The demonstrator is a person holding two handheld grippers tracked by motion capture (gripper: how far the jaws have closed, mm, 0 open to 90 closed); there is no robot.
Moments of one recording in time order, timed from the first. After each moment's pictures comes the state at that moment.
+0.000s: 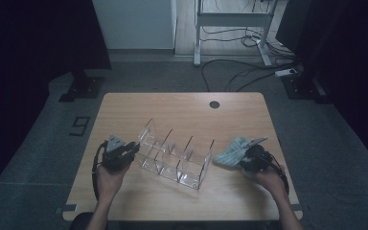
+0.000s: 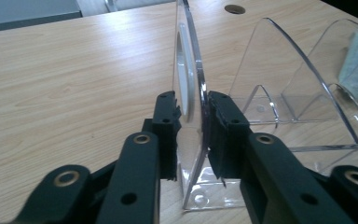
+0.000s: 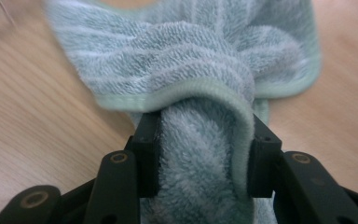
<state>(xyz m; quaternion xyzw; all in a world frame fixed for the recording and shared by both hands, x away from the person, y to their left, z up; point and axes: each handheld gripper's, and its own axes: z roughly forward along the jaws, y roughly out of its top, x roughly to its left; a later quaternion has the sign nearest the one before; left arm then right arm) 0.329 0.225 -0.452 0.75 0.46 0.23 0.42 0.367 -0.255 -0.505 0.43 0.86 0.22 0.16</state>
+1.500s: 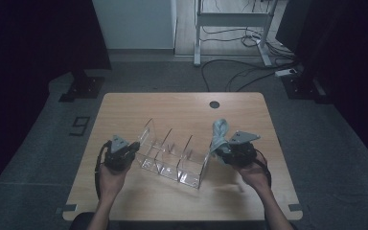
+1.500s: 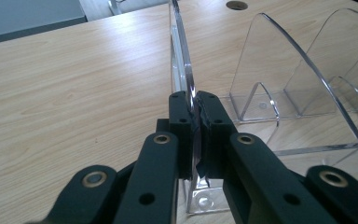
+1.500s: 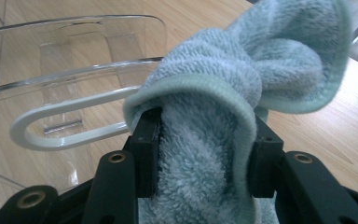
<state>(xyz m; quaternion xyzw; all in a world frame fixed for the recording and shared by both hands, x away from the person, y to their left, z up) 0.330 0.217 -0.452 0.76 0.44 0.26 0.40 0.348 -0.190 -0.444 0.31 0.84 0.40 0.21</state>
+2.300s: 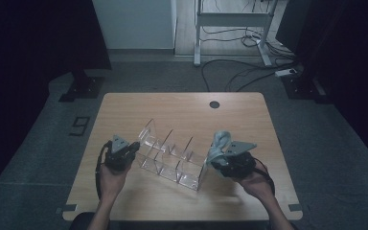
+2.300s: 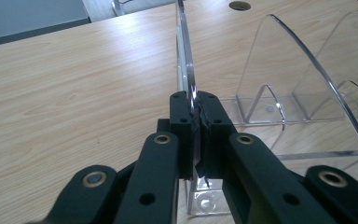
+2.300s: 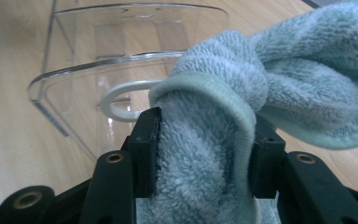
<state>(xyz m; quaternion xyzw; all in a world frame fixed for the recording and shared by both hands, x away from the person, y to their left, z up) 0.330 0.216 -0.453 0.76 0.45 0.26 0.40 0.314 -0.179 -0.435 0.25 0.87 0.39 0.17</state>
